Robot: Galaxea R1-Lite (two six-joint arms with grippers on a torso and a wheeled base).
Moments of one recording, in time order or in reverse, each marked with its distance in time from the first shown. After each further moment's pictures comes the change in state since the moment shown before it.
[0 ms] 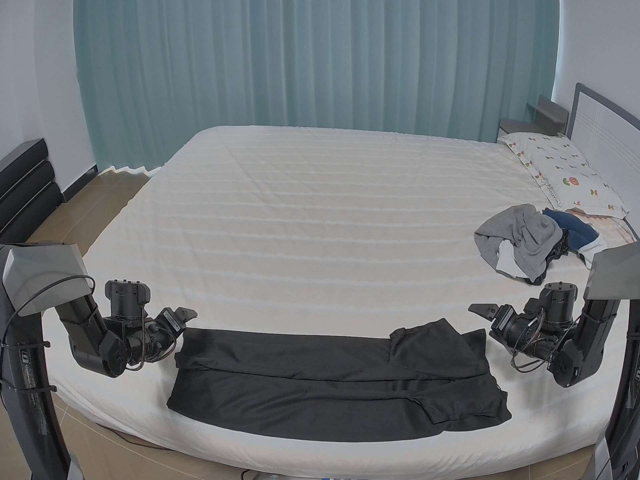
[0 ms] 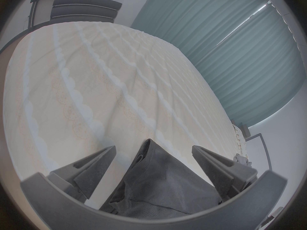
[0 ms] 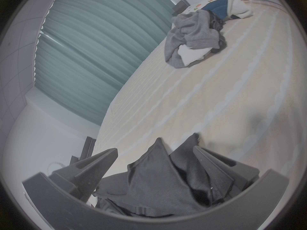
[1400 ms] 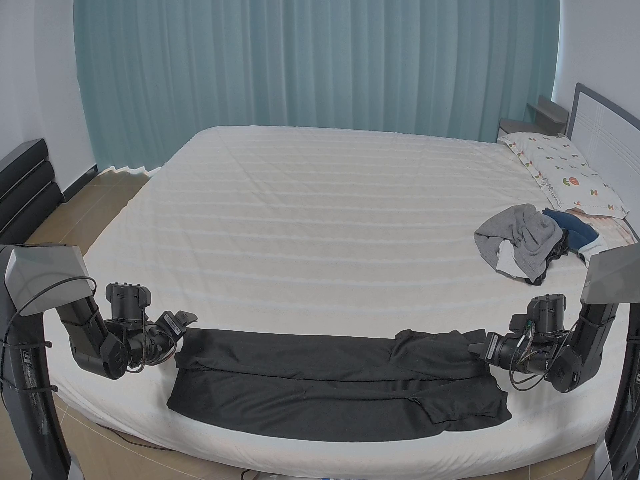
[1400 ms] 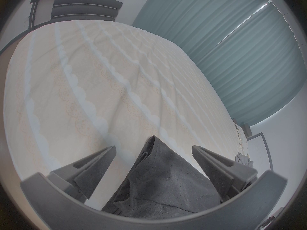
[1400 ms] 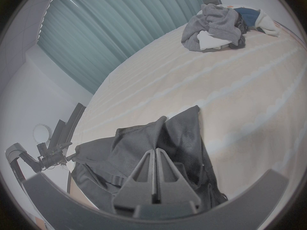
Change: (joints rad) left arm -0.001 0.012 0.005 0.000 0.001 0.004; right arm 0.035 -0.031 0.042 0.176 0.009 -0.295
